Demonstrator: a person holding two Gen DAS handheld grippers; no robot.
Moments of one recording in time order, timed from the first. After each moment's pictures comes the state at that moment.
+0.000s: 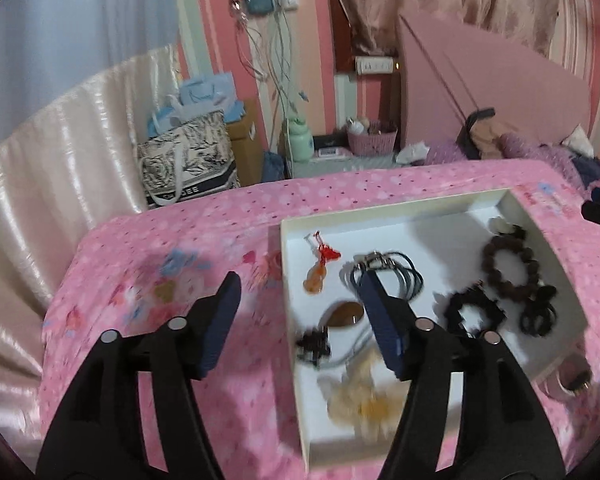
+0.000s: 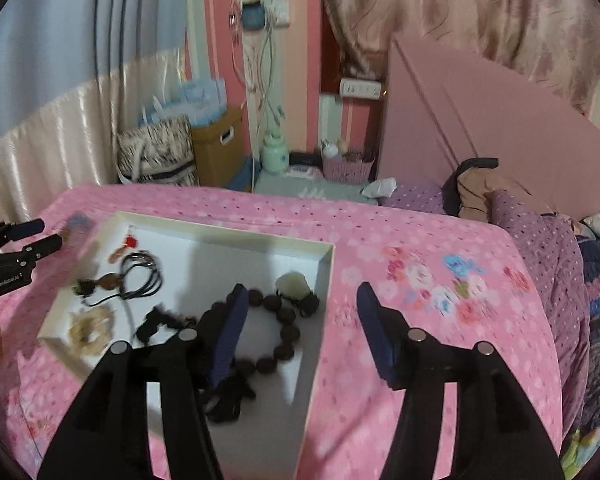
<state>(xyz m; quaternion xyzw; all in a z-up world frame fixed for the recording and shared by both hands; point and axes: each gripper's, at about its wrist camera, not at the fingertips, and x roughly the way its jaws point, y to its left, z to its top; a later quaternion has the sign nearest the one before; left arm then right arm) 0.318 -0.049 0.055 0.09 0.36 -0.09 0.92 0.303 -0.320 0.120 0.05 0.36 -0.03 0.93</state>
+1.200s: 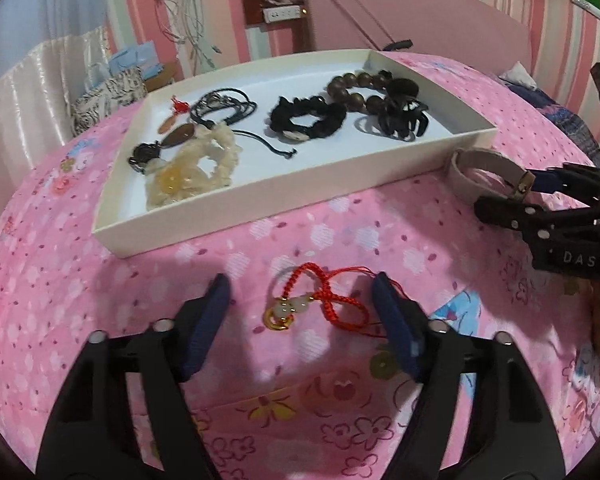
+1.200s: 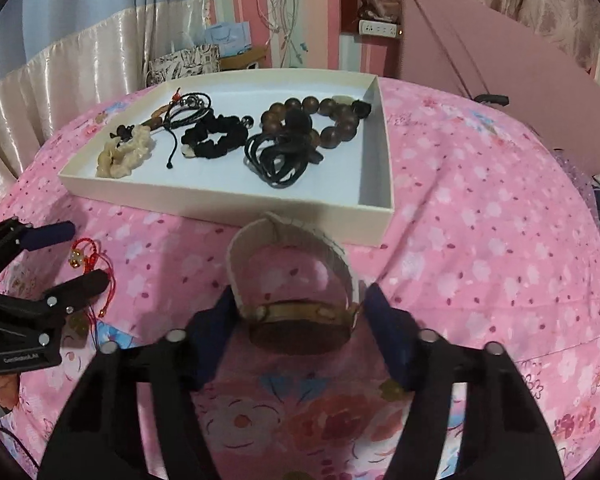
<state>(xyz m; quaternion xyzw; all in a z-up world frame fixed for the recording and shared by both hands) 0.178 -0.128 -0.055 0.13 0.41 -0.20 0.88 0.197 -0.262 0.005 0.05 0.43 -0.01 0.90</state>
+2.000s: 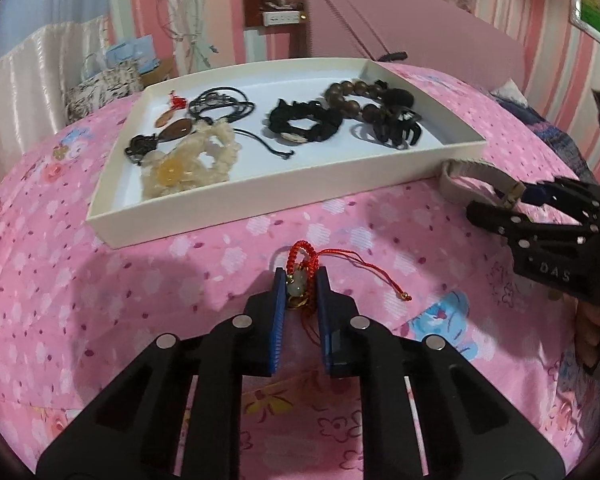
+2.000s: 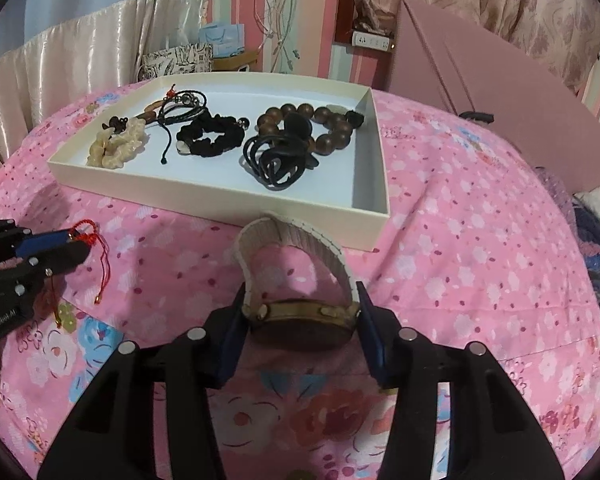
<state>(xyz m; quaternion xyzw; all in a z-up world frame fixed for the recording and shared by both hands) 0.175 -0.113 -0.052 0.09 0.41 -0.21 0.89 0.192 -0.249 0.008 0.00 0.41 -0.05 0.91</state>
